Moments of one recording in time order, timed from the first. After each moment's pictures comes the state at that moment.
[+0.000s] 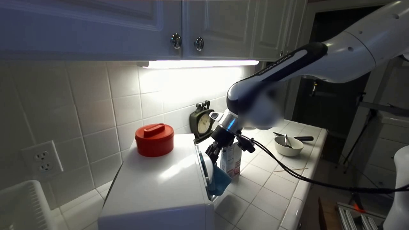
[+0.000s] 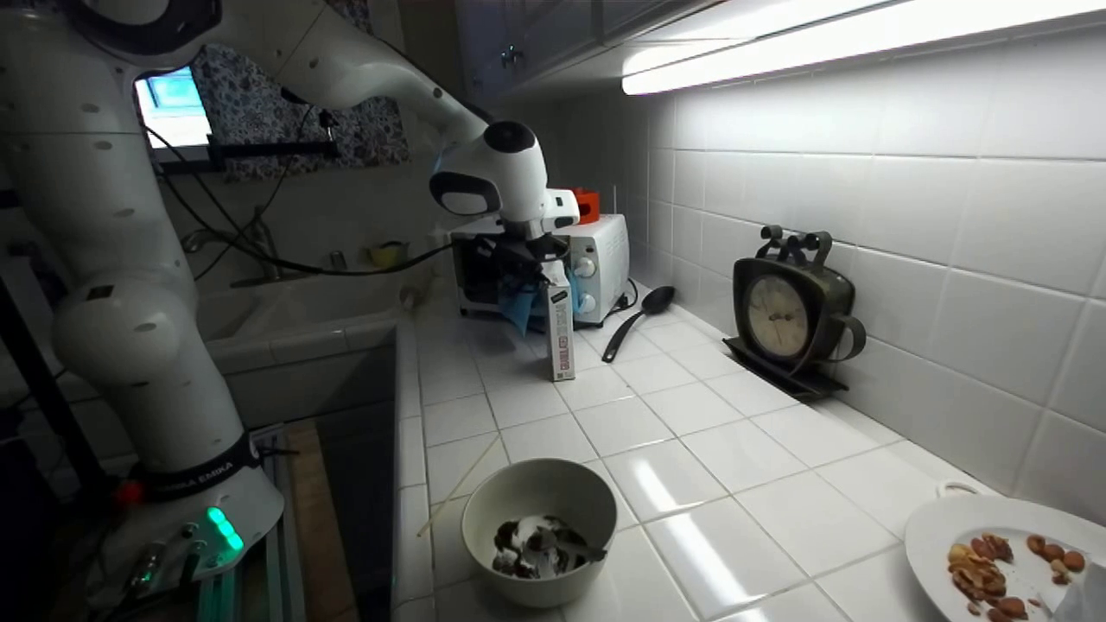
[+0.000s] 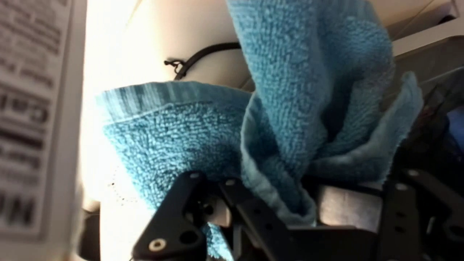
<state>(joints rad) 0.02 0.05 0.02 -2.28 0.92 2.56 -1.05</state>
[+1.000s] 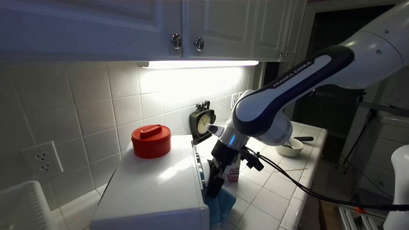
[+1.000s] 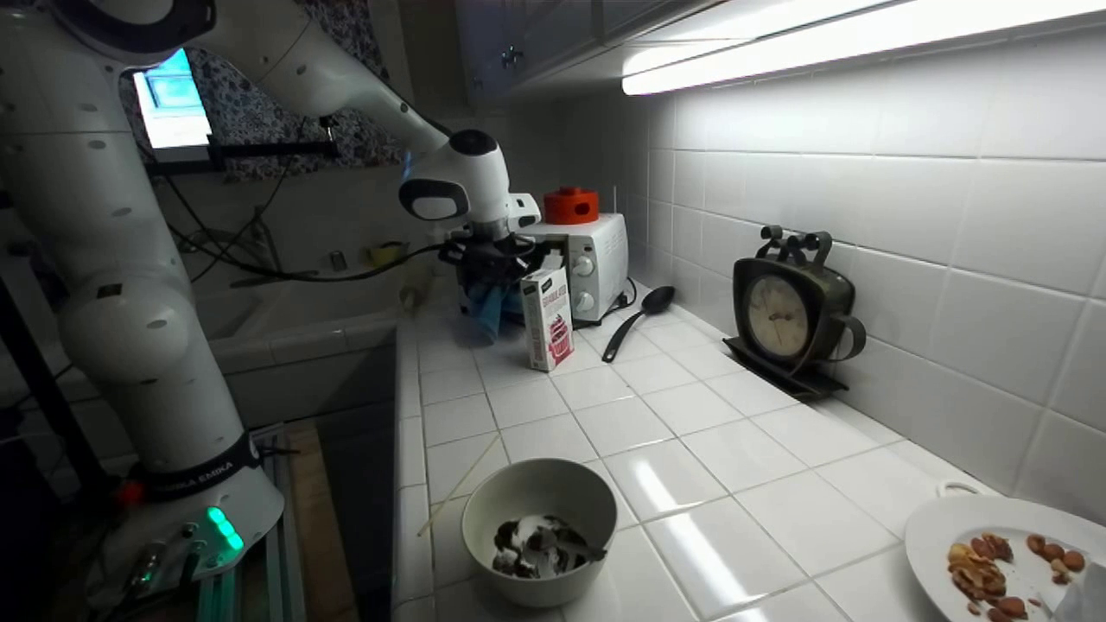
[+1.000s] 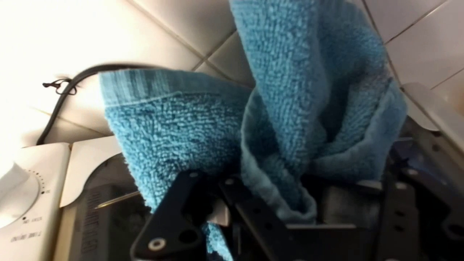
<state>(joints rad) 0.10 0.00 0.12 -2.38 0.86 2.65 -1.04</state>
